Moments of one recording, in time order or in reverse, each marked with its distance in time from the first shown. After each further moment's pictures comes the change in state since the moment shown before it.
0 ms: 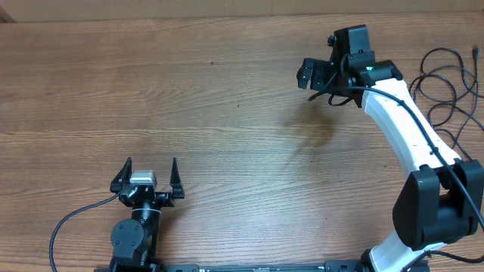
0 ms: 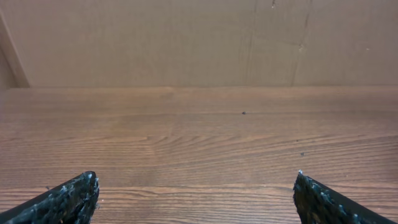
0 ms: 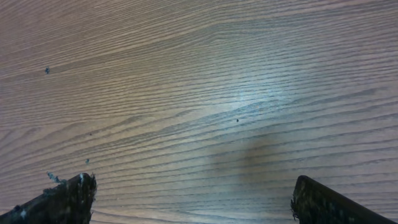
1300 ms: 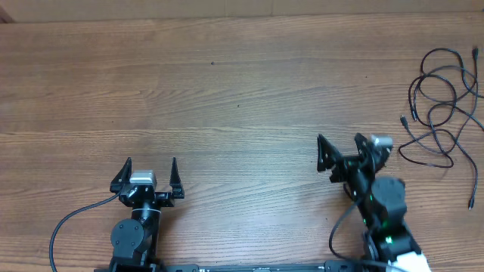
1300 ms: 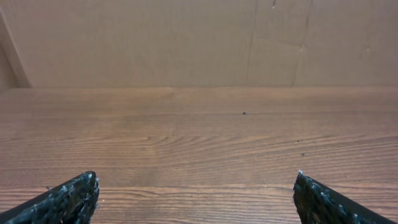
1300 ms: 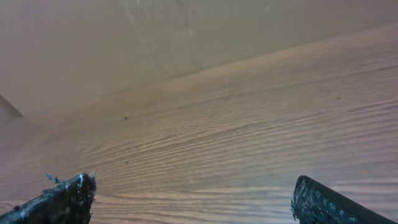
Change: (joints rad) left arm 0.000 0.000 0.000 0.001 -0.002 0.000; right arm 0.058 -1.141 -1.363 1.033 0.113 0.000
